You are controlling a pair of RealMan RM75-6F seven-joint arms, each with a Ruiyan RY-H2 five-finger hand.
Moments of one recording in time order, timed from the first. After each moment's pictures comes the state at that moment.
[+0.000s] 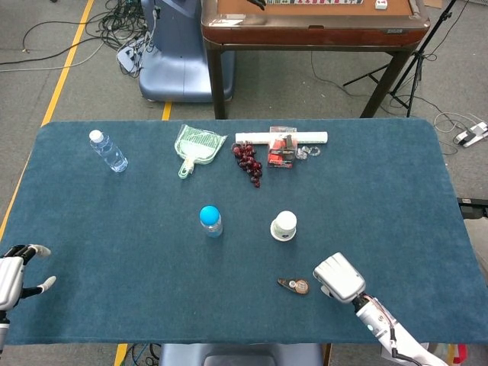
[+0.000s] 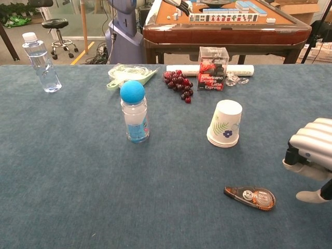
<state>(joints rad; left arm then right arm) -0.10 -1.15 -0.05 -1.50 1.43 1.43 0.00 0.39 -1.41 -0.11 -1.54 -1.65 1.17 -0.39</state>
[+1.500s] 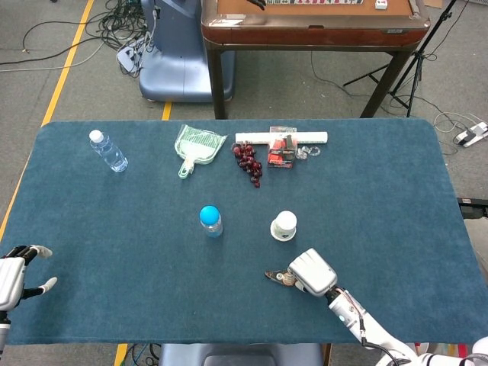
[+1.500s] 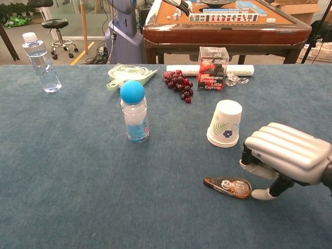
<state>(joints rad) -0.10 -1.14 -0.05 -1.51 1.43 1.42 -0.01 0.45 -1.61 -0.04 -1.40 -1.65 1.11 -0.34</state>
